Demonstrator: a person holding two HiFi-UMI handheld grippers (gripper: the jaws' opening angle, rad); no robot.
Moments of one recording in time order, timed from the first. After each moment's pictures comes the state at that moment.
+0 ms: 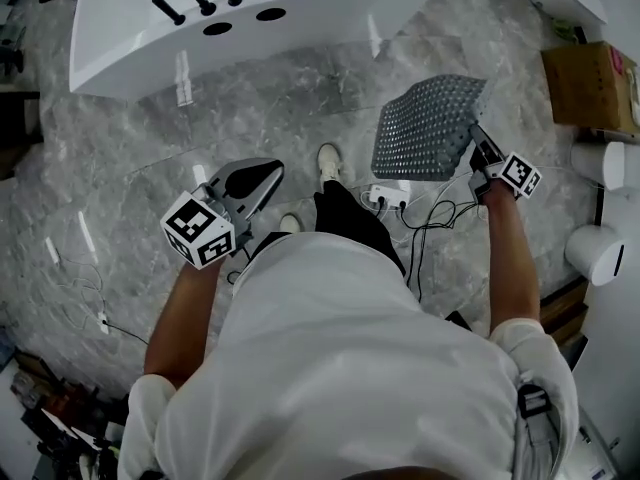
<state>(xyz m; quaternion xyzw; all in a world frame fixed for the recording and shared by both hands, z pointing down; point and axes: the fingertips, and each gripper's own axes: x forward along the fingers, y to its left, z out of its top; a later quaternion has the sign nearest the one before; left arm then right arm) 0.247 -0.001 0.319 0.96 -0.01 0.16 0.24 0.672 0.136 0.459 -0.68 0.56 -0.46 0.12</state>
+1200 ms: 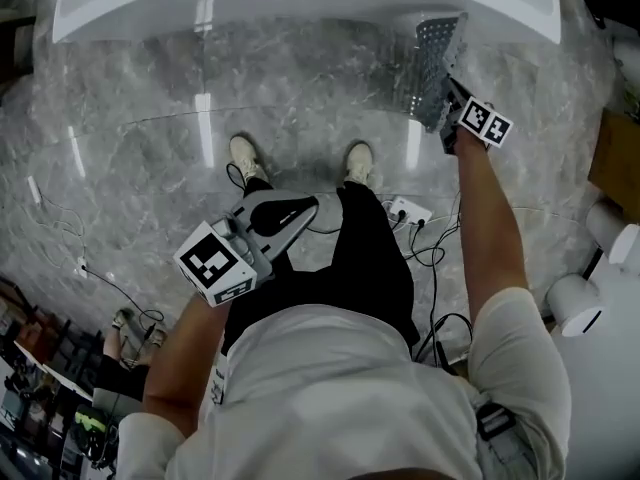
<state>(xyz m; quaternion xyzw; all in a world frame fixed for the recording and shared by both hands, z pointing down) 0.234 -0.134 0.471 0.92 -0.04 0.17 0.35 0.590 -0.224 0.763 -0.64 0.60 -0.48 -0.08</state>
